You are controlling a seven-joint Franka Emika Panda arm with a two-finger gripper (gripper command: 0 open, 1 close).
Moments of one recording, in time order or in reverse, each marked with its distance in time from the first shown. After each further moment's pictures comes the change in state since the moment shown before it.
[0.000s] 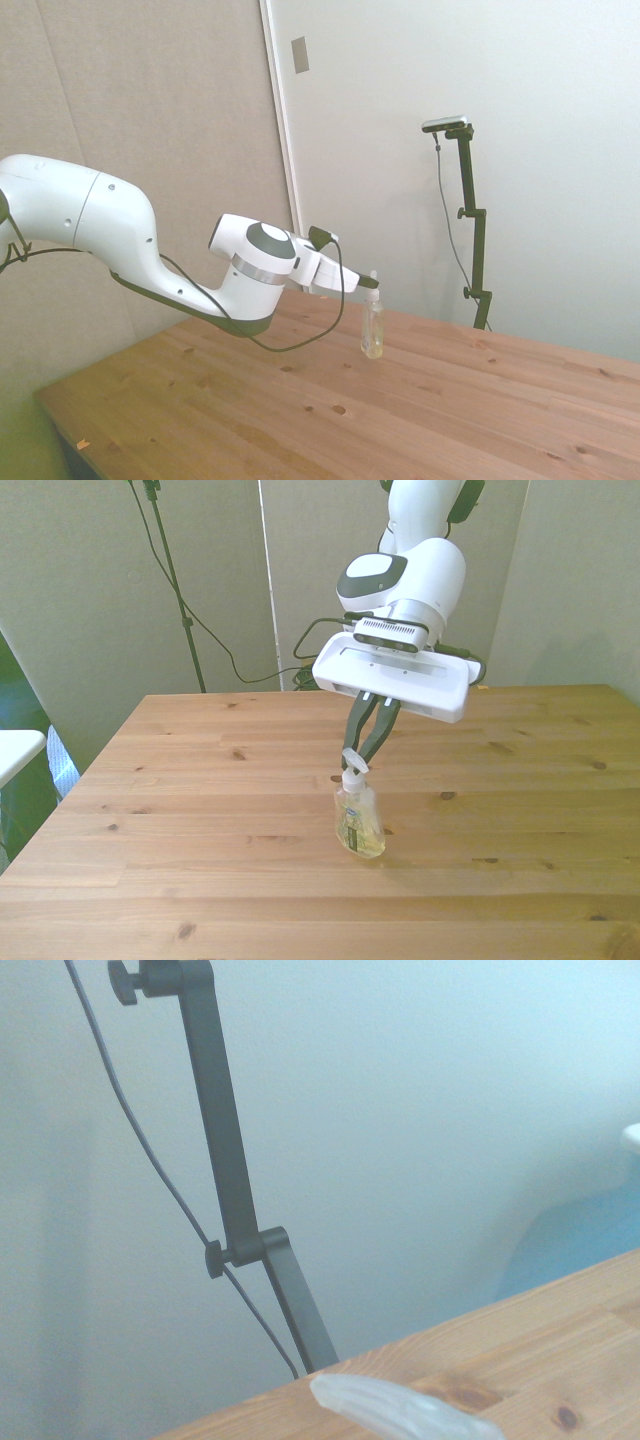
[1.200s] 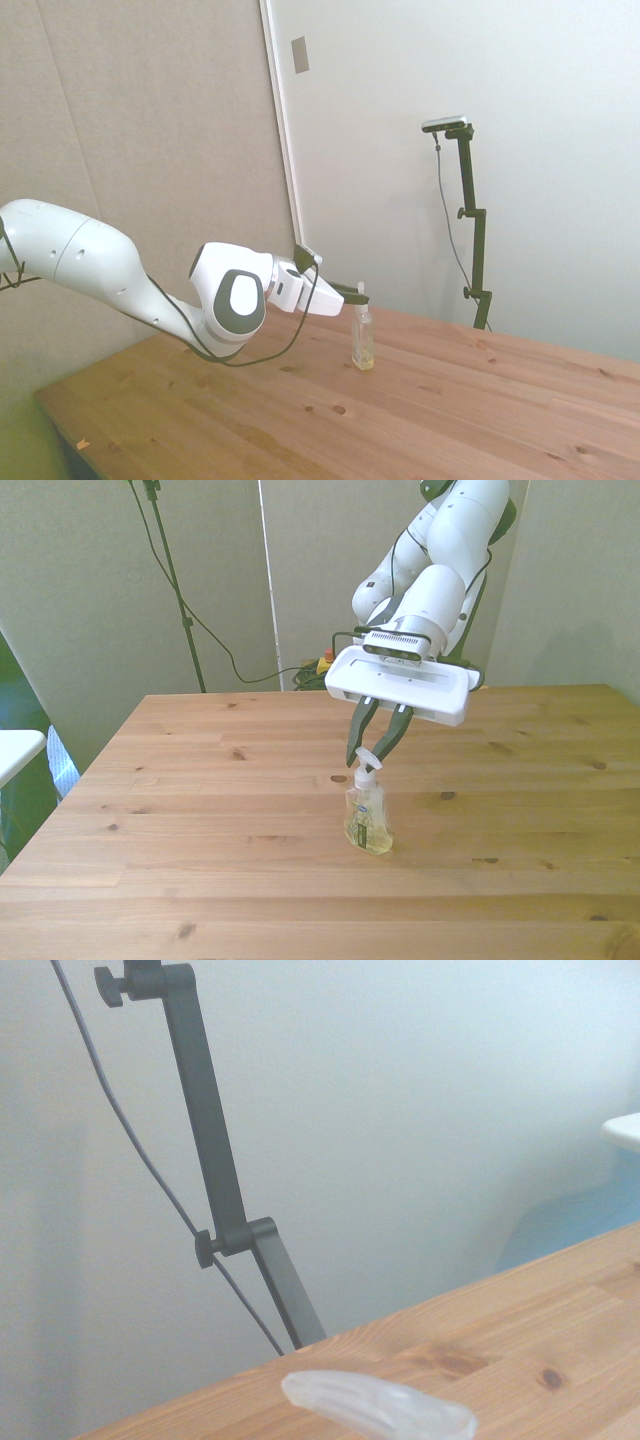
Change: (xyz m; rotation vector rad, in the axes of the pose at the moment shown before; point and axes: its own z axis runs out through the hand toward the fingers) arm -0.022 0.031 -0.006 0.018 0.029 0.029
